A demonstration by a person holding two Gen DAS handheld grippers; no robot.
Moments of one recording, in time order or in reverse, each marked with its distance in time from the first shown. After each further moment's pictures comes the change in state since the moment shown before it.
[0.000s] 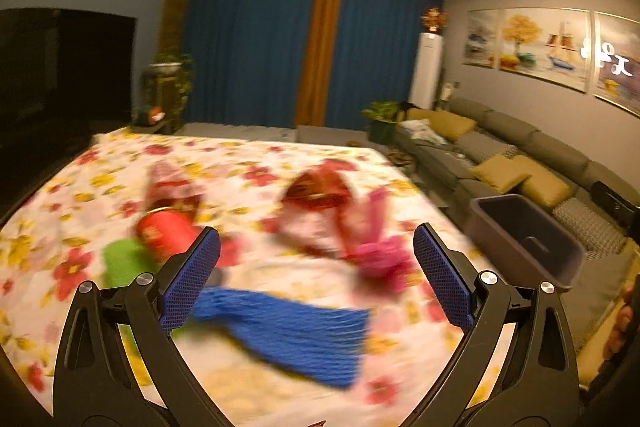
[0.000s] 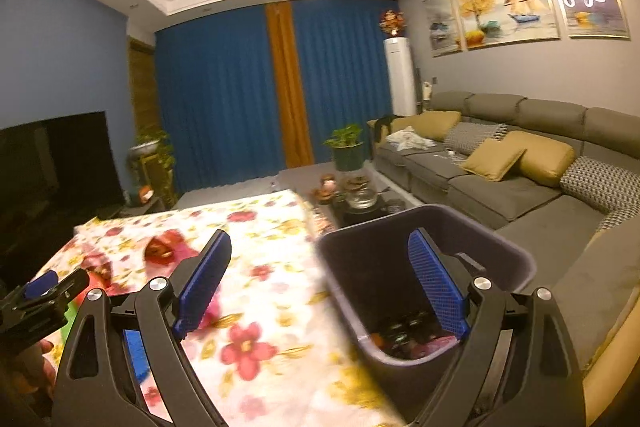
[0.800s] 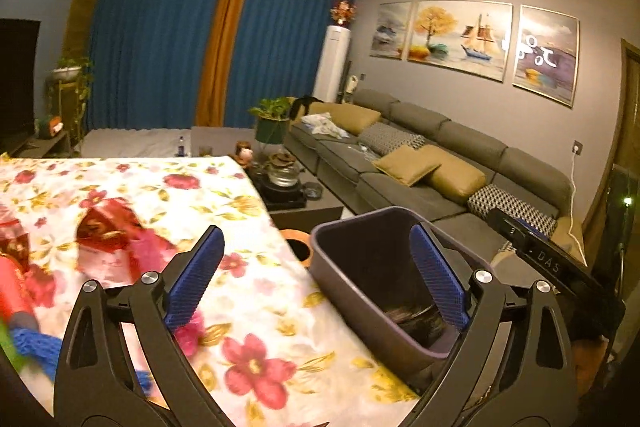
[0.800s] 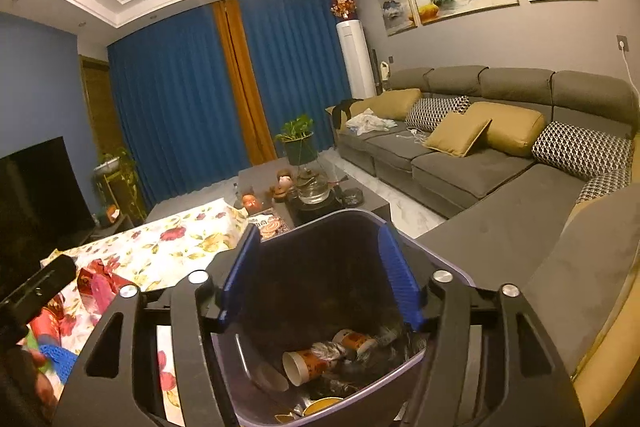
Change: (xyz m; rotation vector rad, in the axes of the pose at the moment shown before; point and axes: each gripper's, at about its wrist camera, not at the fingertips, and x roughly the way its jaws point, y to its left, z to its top) left arm 0.049 -0.168 0.030 0.069 0.018 -0.369; right arm 0.045 -0.118 0.016 0.131 0.029 -0.122
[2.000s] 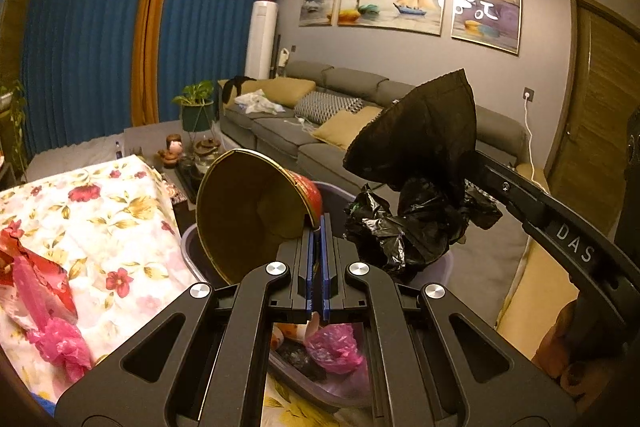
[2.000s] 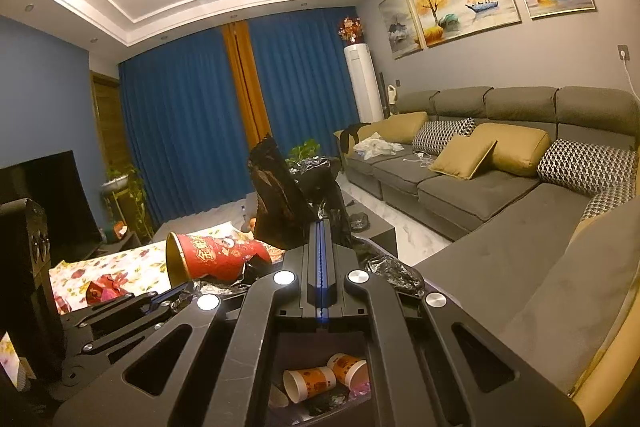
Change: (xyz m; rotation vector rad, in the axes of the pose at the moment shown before) left arm 0.081 -0.094 -0.018 0.164 0.107 -0.216; right arm -0.022 0.002 0.006 -0.001 -0.088 0.033
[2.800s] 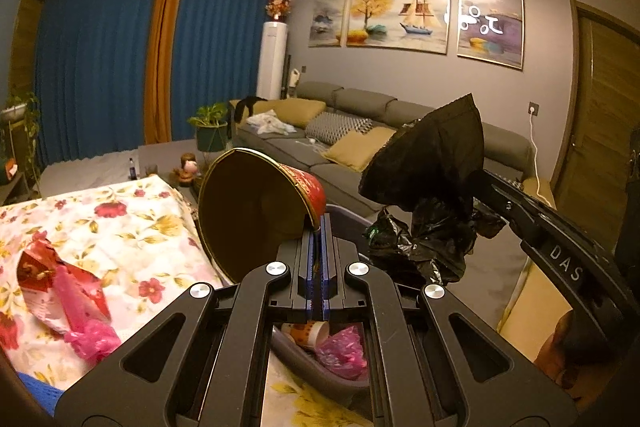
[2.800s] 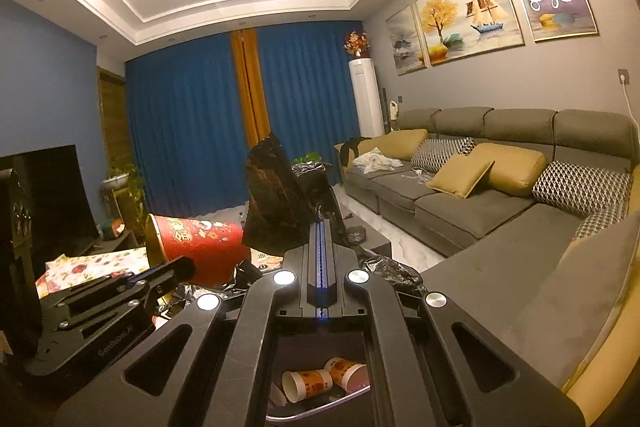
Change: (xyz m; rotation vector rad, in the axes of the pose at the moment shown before) left arm -0.049 0.006 0.006 0.005 -0.078 0.043; right arm -0.029 0.016 -0.001 -0.056 -0.044 -0.014
